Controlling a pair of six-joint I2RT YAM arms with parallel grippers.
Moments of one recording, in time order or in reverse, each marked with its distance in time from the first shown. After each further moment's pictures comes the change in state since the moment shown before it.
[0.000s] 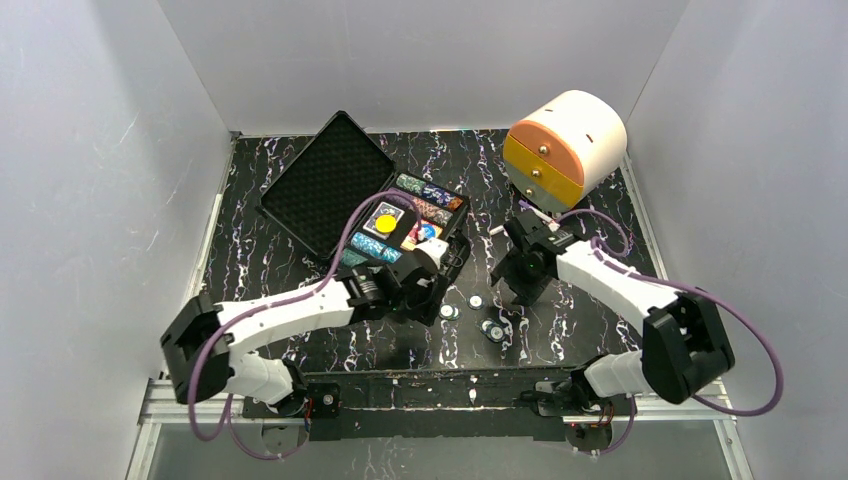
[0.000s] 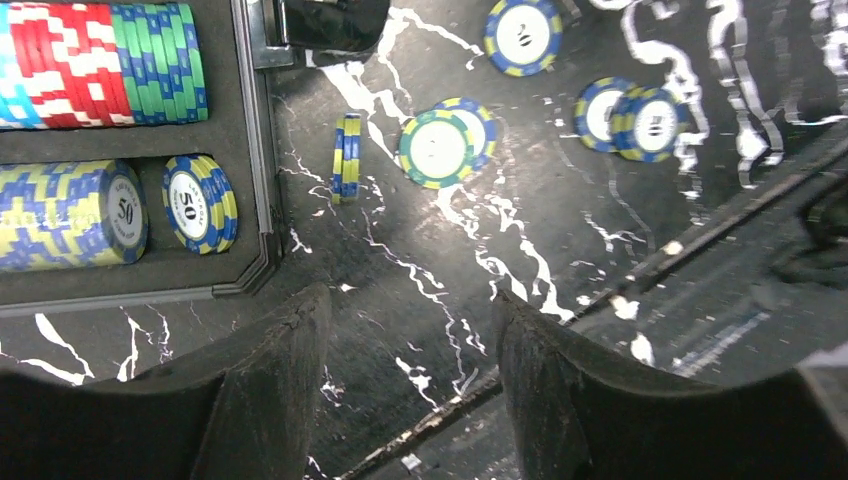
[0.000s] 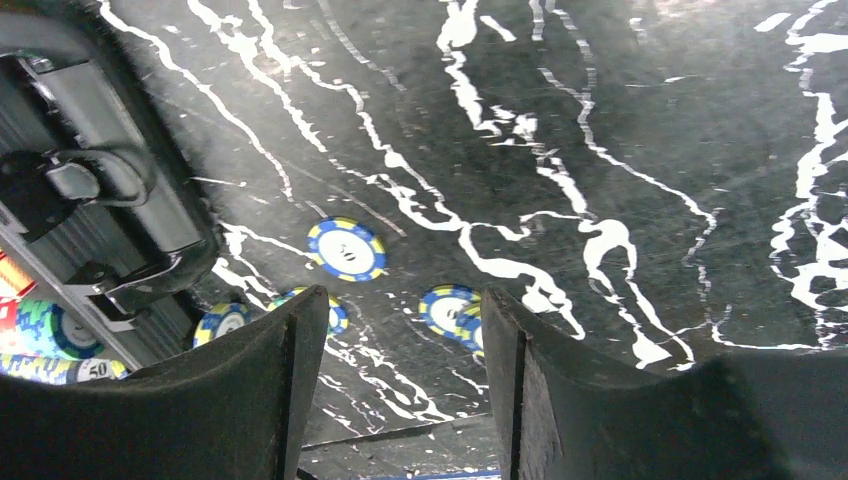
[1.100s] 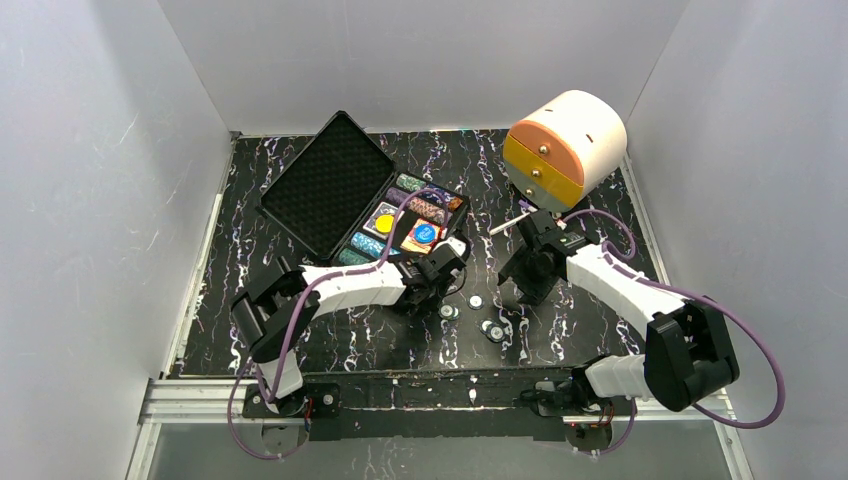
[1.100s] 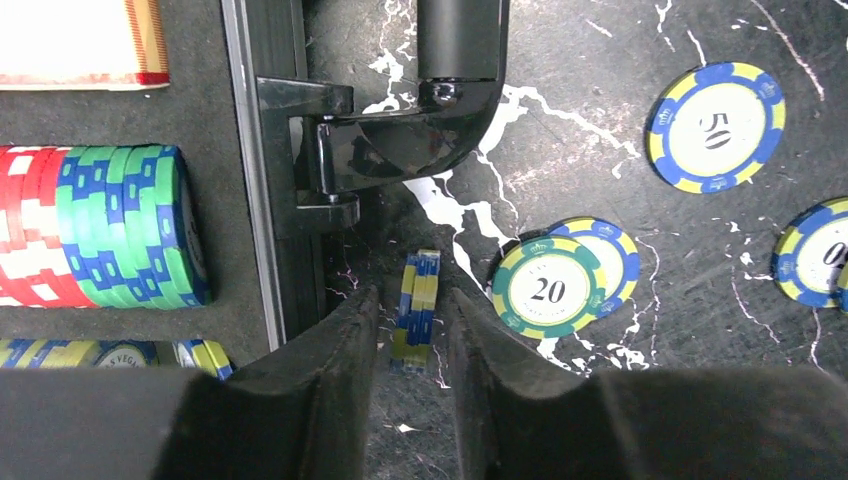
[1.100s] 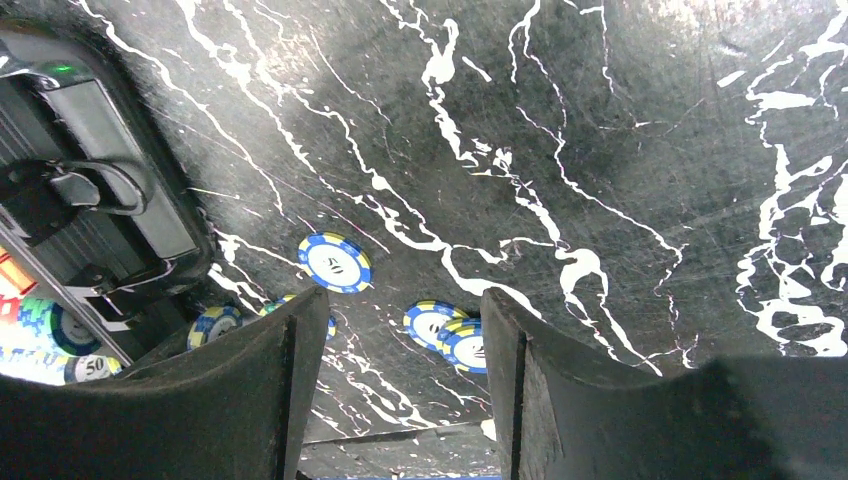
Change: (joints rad) left arm 0.031 0.428 0.139 0.054 -0.123 0.079; right arm -0.098 -0.075 -0.090 0.050 -0.047 -0.092
